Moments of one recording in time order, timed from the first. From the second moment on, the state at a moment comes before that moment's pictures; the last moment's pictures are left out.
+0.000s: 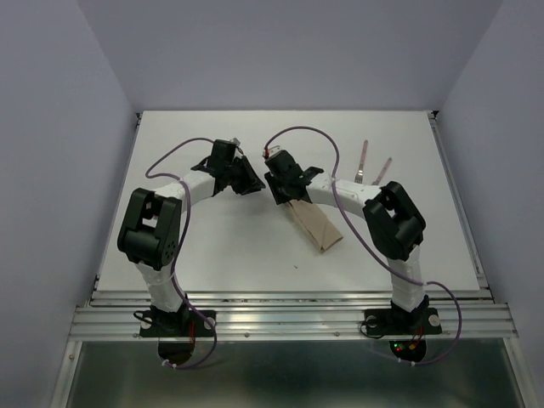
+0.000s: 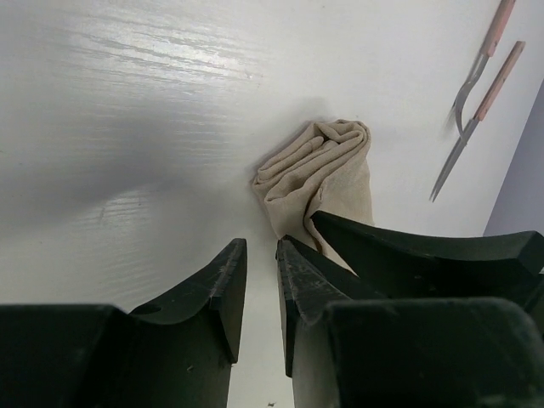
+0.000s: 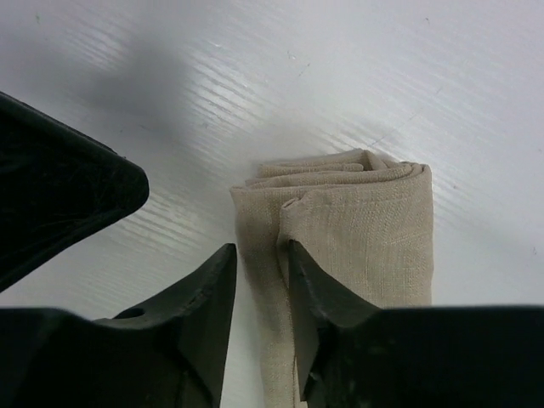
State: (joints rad) left arm -0.35 1.79 1.13 -0.15 0.32 -0.79; right arm 0.75 2.04 1.51 -0.36 0.24 0.20
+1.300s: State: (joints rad) left arm -0.35 1.80 1.10 -0.12 0.35 -0.78; right arm 0.75 2.05 1.47 -0.32 0.29 0.25
